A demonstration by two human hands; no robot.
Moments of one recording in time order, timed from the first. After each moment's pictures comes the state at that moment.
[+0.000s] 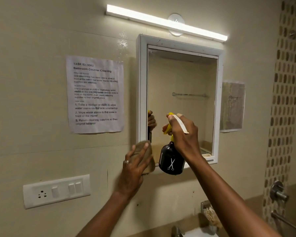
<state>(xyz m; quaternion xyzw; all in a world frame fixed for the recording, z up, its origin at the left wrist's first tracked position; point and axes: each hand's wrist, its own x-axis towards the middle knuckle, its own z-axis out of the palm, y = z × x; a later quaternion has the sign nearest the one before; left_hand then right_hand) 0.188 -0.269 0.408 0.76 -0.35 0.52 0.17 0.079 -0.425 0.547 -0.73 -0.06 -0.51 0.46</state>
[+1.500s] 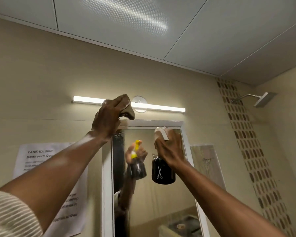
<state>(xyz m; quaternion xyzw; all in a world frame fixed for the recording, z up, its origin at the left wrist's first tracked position) 0.176 -0.319 0.838 0.60 -0.36 0.70 0.12 0.097 -0.502 0.733 -0.68 -0.08 -0.62 0.39</state>
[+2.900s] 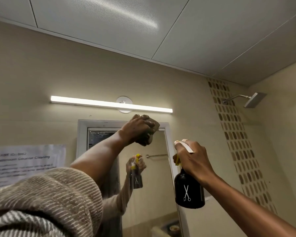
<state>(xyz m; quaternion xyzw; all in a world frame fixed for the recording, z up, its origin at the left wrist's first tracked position) 0.197 -0.472 0.843 0.65 -0.44 0.57 -0.24 0.030 -0.612 0.696 -0.72 0.00 -0.57 0.39</state>
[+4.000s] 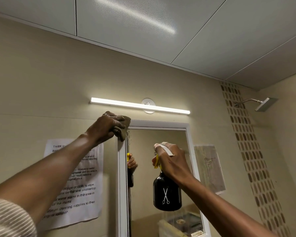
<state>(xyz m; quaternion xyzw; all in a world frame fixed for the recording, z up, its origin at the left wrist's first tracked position) 0.190 -0.232 0.829 0.71 -0.44 0.55 0.05 0.041 -0.446 0.689 -0.73 -0.09 -0.53 0.42</state>
